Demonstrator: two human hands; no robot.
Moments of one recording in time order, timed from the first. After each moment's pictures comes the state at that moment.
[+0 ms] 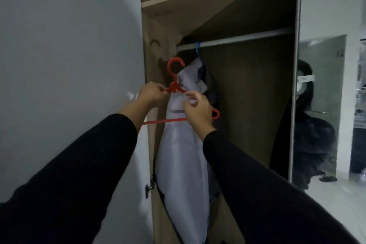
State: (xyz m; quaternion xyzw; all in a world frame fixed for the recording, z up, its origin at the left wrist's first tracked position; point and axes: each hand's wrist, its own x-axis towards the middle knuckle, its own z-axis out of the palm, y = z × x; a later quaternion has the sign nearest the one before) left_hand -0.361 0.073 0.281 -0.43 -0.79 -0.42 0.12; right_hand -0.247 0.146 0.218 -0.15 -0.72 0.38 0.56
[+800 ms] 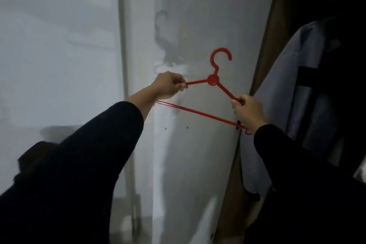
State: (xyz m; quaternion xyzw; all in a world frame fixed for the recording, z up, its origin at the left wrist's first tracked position) left_hand -0.177 -0.200 0.173 -0.18 -0.92 -0.32 0.17; right_hand -0.147 0.040 0.123 -0.01 -0.89 0.38 0.27
